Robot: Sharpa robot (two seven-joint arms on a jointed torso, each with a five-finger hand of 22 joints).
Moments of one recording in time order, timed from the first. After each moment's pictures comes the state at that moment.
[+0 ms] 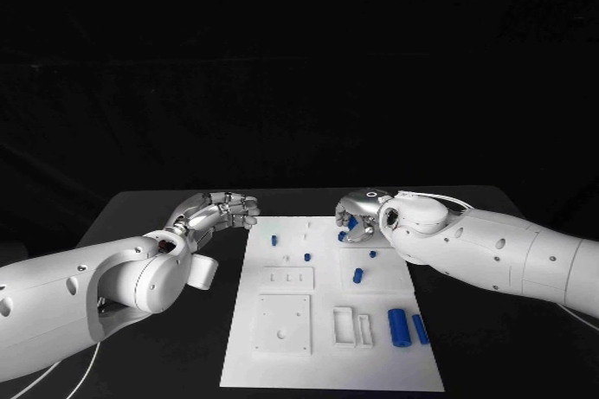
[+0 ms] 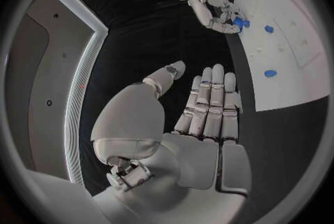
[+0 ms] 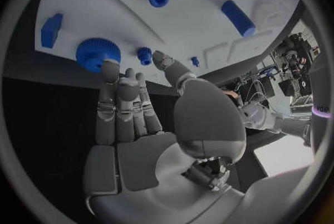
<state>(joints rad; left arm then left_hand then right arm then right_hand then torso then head) 1.36 -0.87 -0.19 1.58 0.00 -0.37 0.35 1.10 -0.08 0.51 -0.22 0.28 0.73 0.19 0.47 0.29 1.08 0.14 0.18 0.07 0.89 0.13 0.54 0.46 0.05 0.67 0.02 0.50 1.30 1.32 -0.62 -0.12 1.17 -1.68 -0.16 -0.09 1.15 -0.16 0.47 -0.29 0.27 0.90 0.17 0.33 0.39 1.14 0.12 0.07 0.09 1.32 0.00 1.11 0.82 0.23 1.28 0.00 0.52 1.31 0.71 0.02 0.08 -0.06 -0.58</state>
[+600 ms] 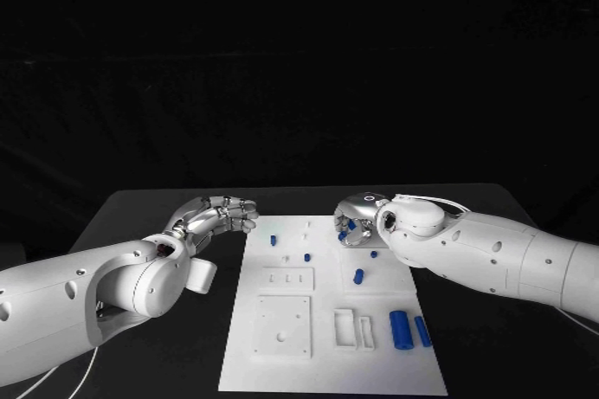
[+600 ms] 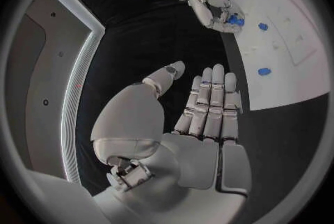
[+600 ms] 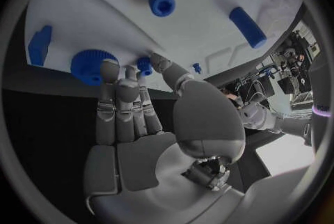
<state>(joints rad) 1.36 -0.87 -0.19 1.58 -0.01 -0.37 0.34 1.09 -0.09 0.51 -0.22 0.28 0.73 0.19 0.47 0.29 1.08 0.15 0.17 0.07 0.89 0.13 0.54 0.46 0.05 0.67 0.02 0.50 1.30 1.31 -0.62 -0.11 1.17 -1.68 -0.15 -0.09 1.14 -0.15 0.53 -0.28 0.20 0.93 0.16 0.34 0.41 1.19 0.10 0.08 0.09 1.32 -0.01 1.13 0.81 0.22 1.28 0.00 0.53 1.31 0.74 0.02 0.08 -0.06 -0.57</state>
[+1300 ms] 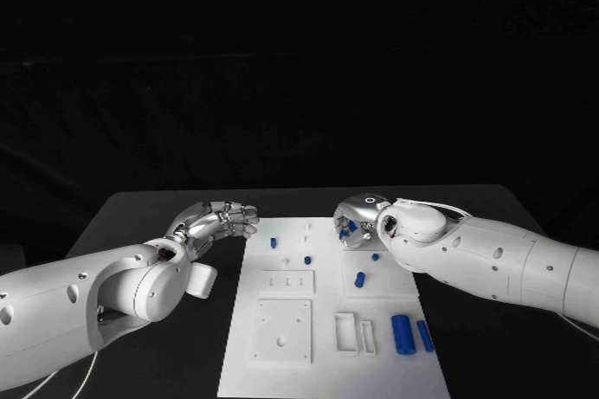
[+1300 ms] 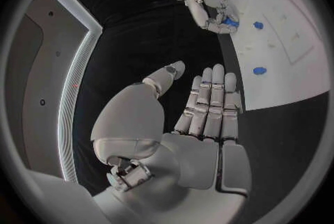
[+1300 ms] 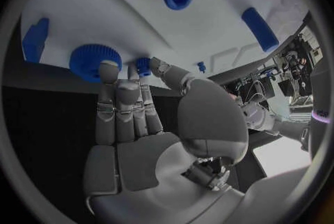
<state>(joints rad) 1.36 -0.87 -0.19 1.57 -0.01 -0.36 0.33 1.09 -0.08 0.51 -0.23 0.28 0.73 0.19 0.47 0.29 1.08 0.15 0.17 0.07 0.89 0.13 0.54 0.46 0.05 0.67 0.02 0.50 1.30 1.31 -0.62 -0.11 1.18 -1.71 -0.21 -0.10 1.13 -0.15 0.84 -0.20 0.04 1.00 0.11 0.39 0.44 1.26 0.06 0.14 0.18 1.33 -0.05 1.15 0.78 0.22 1.29 0.00 0.59 1.31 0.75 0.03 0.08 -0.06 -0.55</state>
